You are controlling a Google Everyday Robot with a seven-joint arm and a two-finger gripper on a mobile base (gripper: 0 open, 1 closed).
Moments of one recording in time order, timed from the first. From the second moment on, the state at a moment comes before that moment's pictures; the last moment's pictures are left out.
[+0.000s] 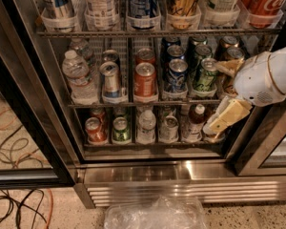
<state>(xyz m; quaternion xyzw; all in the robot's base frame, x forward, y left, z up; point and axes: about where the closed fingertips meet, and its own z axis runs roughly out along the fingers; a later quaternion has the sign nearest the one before) 0.498 -0.173 0.895 -0.58 0.73 0.08 0.36</state>
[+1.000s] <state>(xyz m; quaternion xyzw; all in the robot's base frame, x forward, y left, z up) 0.502 -0.153 0.880 -0.56 0.73 0.10 0.37</state>
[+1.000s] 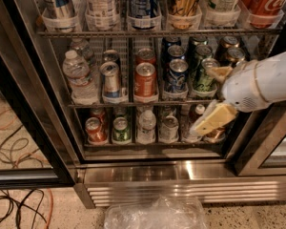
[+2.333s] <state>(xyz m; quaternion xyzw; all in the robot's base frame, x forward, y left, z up) 0.496 -0.132 0.819 -0.35 0.72 0.15 0.58</state>
